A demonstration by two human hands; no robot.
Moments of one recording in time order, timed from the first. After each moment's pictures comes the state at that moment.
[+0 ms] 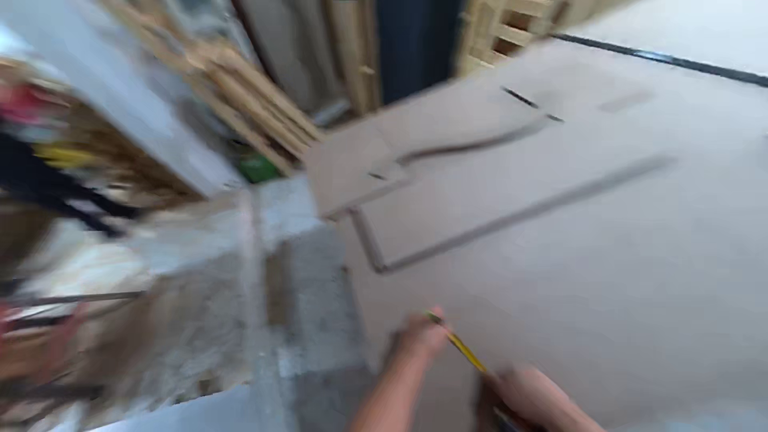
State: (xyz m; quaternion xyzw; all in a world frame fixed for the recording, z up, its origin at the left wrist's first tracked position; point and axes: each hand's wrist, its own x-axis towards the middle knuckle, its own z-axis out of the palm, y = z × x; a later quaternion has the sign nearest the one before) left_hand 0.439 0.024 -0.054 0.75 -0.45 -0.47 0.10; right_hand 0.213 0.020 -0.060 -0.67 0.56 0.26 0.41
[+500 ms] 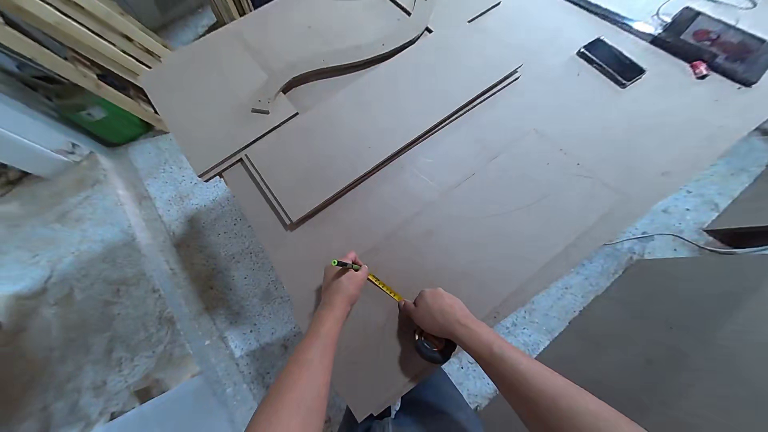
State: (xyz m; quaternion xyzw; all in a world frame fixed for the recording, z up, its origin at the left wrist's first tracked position) left_hand 0.430 0.022 -0.083 0.77 -0.43 -0.44 0.18; right_hand 0.220 0.015 -0.060 -0.65 0.57 0.32 0.39
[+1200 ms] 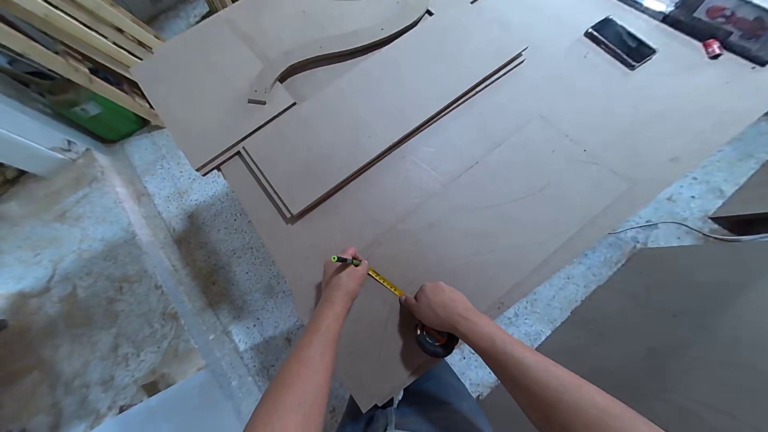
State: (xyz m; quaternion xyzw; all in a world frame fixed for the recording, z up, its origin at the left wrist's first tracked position) left_hand 0.434 0.029 -0.082 0.77 -0.43 -0.44 0.17; right_hand 0.224 0.020 -0.063 -0.65 0.56 0.33 0.38
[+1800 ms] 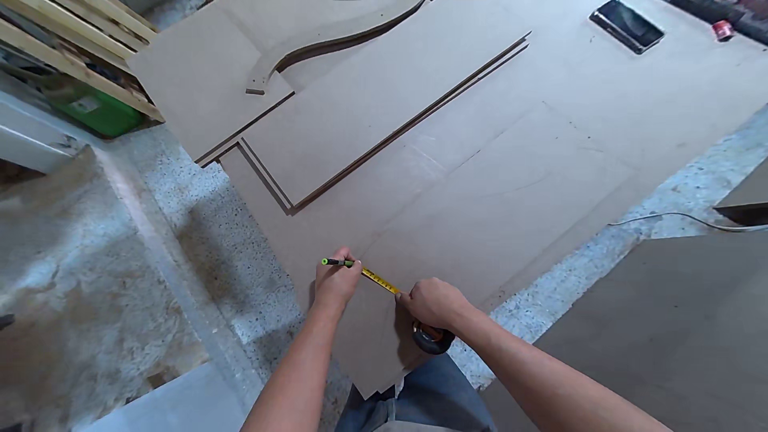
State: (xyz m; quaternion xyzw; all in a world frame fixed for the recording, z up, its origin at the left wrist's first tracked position) left_hand 0.443 0.054 -0.084 0.78 -0.42 -0.42 0.18; right_hand 0.233 0.036 -0.062 -0.67 0.55 0.33 0.38
